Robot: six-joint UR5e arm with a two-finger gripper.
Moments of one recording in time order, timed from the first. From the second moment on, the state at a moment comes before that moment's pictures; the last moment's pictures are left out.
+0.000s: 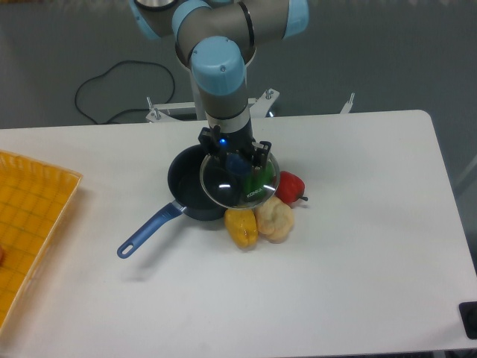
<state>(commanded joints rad) 2.42 -1.65 -1.89 -1.11 1.65 0.73</state>
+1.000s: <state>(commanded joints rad) 2.58 -1.85 -1.71 -1.09 1.68 0.85</state>
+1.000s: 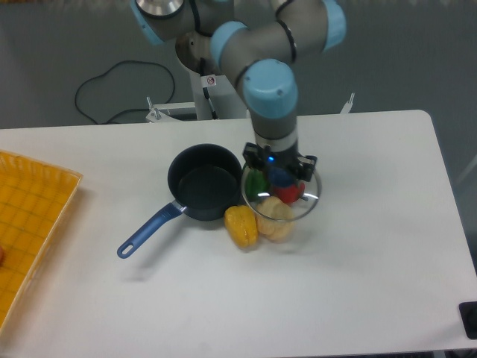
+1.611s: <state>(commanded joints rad) 2.66 -1.97 -1.64 -1.01 1.68 0.91</state>
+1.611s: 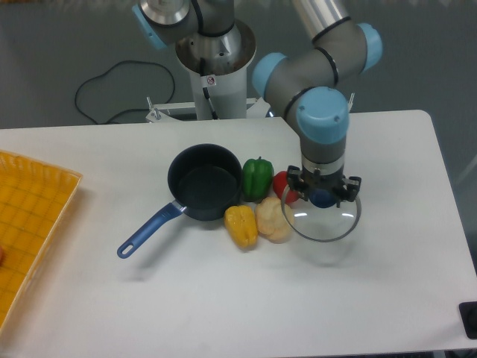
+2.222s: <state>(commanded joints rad) 2.72 -2.10 -1.59 -0.92 1.67 0.96</state>
